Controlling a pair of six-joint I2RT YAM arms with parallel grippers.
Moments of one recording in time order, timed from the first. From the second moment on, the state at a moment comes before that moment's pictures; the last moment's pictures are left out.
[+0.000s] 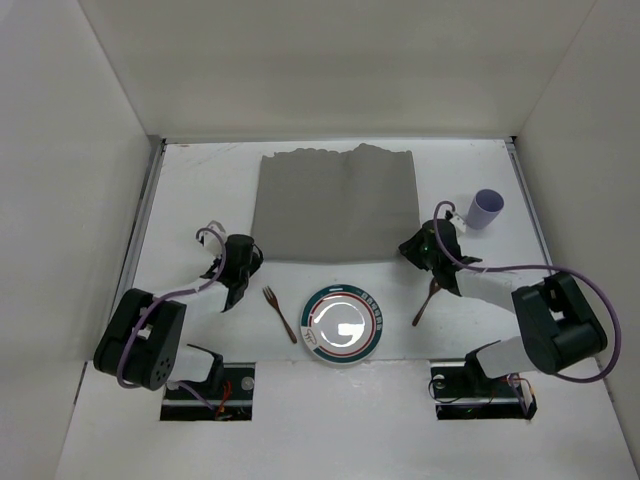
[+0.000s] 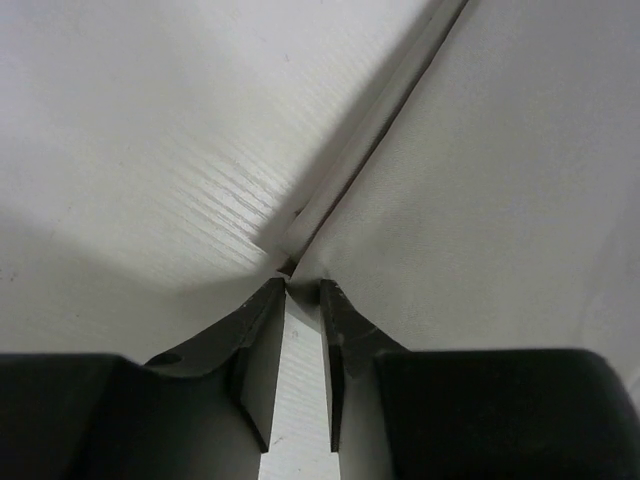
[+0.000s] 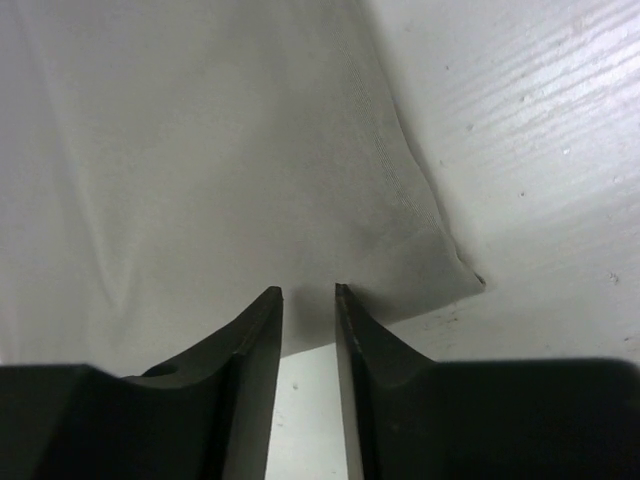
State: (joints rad) left arm -0.35 1.34 0.39 0.26 -0.40 -0.98; right arm 0.36 1.41 0.54 0.21 0.18 0.94
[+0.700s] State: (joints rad) left arm -0.37 1.19 0.25 0.27 -0.40 -1.01; right arm 0.38 1.34 0.47 0.18 0.15 0.97
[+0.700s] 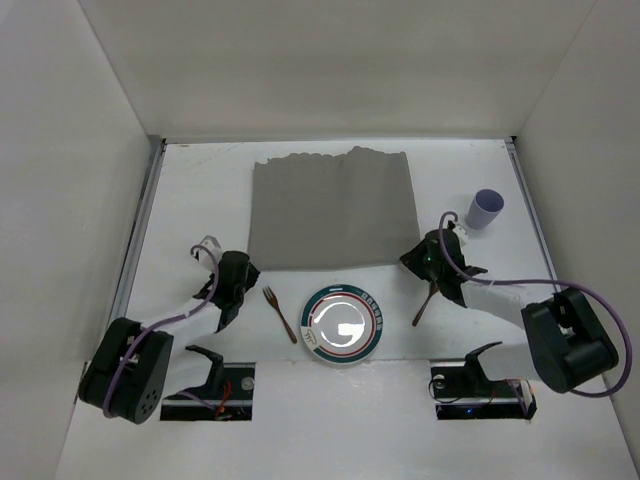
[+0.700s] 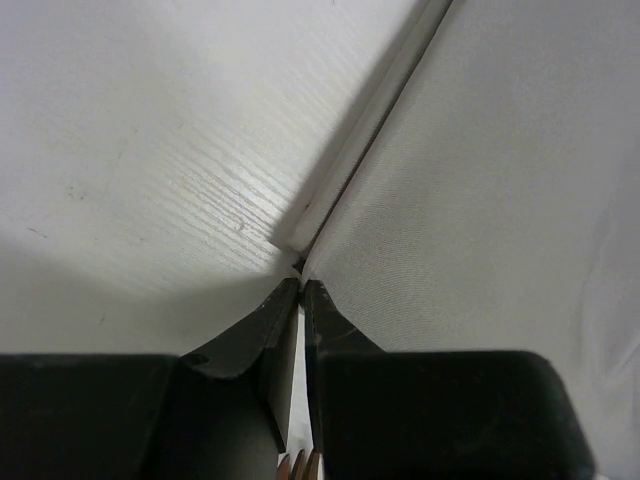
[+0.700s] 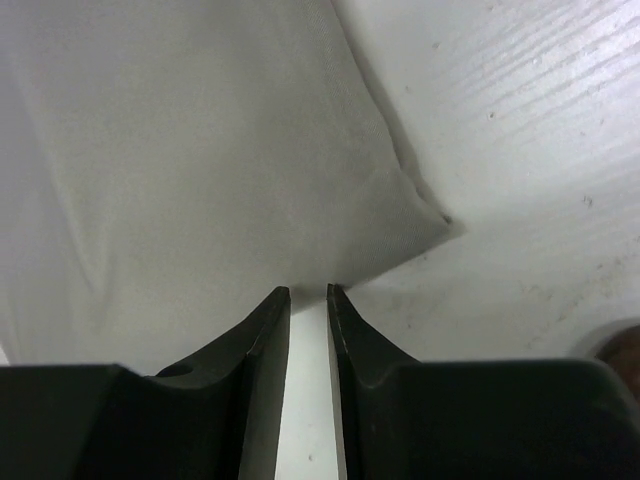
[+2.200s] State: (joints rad) left arm -0.33 1.16 0.38 0.26 -0.37 -0.91; right arm 0.83 1.04 0.35 0.01 0.00 0.96
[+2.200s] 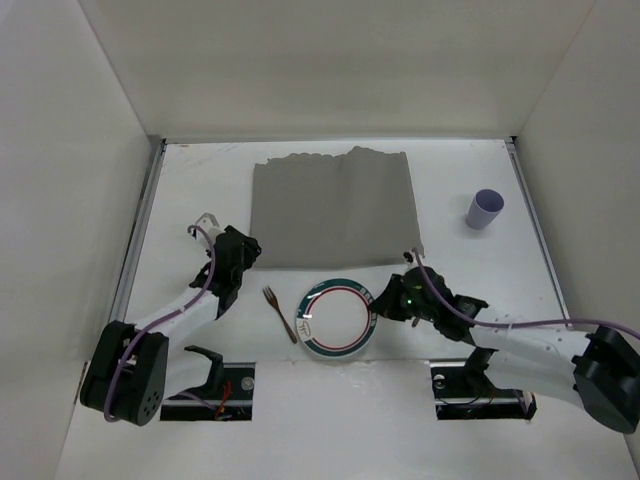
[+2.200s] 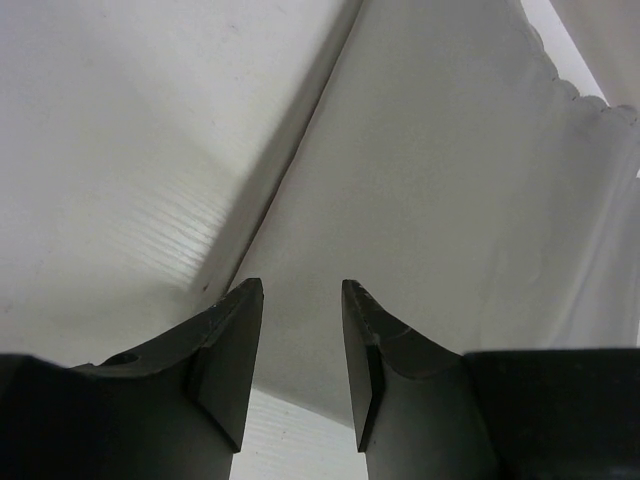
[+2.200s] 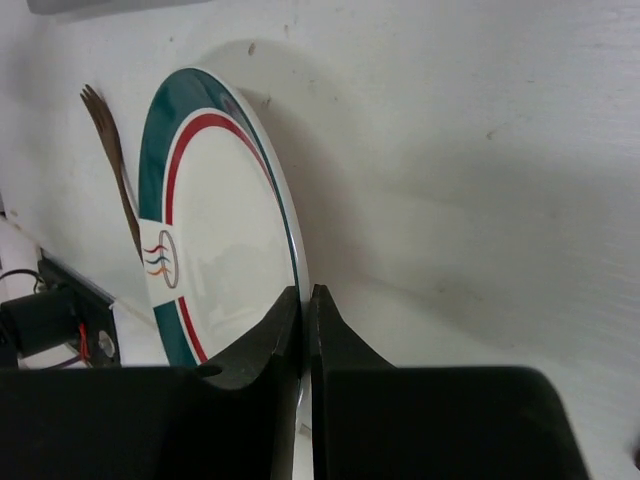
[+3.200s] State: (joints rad) left arm -0.30 1.17 0.32 0.38 -0.35 -0.90; right arm 0.39 1.83 1.15 0.16 -0.04 0.90
